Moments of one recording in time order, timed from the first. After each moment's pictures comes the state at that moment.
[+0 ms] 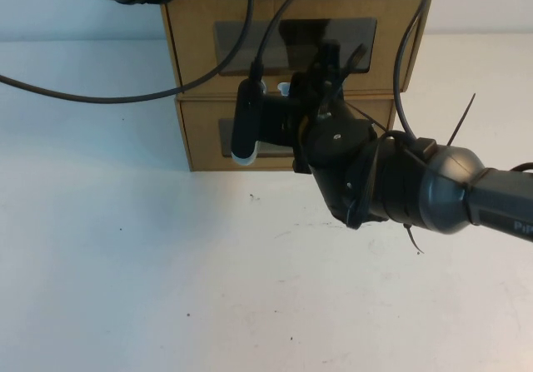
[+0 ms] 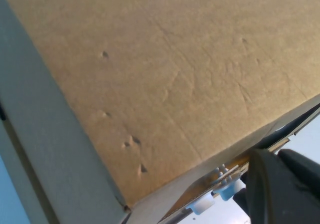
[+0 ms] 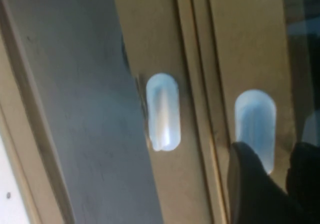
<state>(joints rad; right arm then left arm) 0.79 1.95 -1.43 -1.65 0.59 0.62 -0.21 1.72 -1.75 -0.75 0.83 0.58</state>
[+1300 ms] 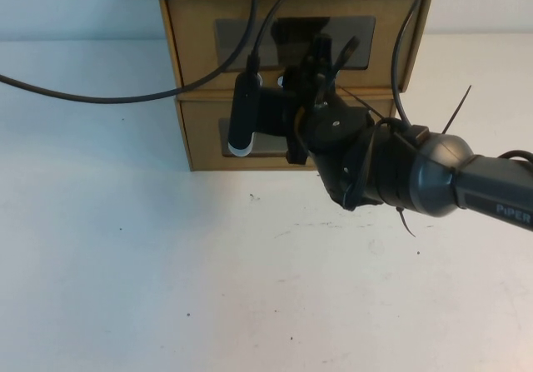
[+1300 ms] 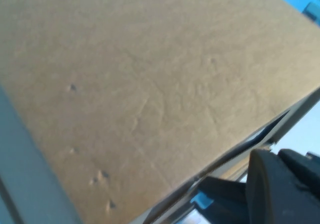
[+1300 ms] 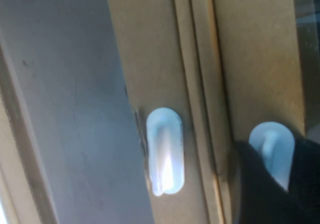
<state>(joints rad) 0.74 2.01 -1.50 -1.68 0.50 0.63 -0.21 1.73 -1.75 -0.85 0.83 0.70</state>
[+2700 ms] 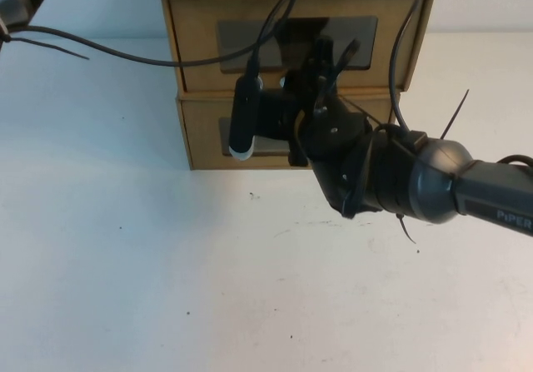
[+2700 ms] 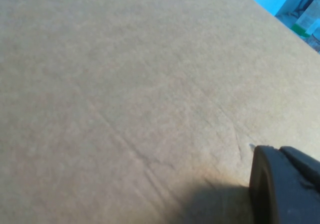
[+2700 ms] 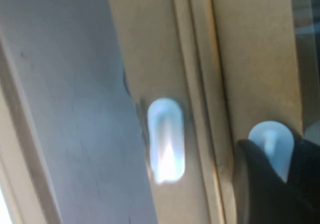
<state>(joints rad) 0.76 2.00 -1.48 -1.67 0.54 0.63 -0.24 2.12 -2.21 -0.92 0.95 0.61</state>
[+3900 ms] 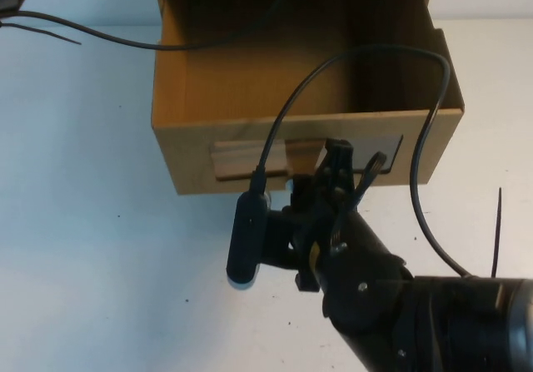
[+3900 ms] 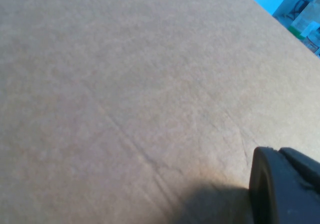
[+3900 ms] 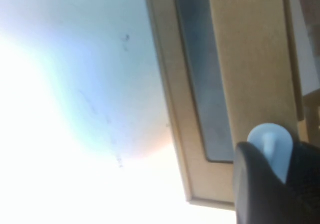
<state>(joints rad) 1.09 1.69 -0.99 -1.58 0.73 0.81 -0.23 2.13 -2.22 -0.93 0.96 0.58</state>
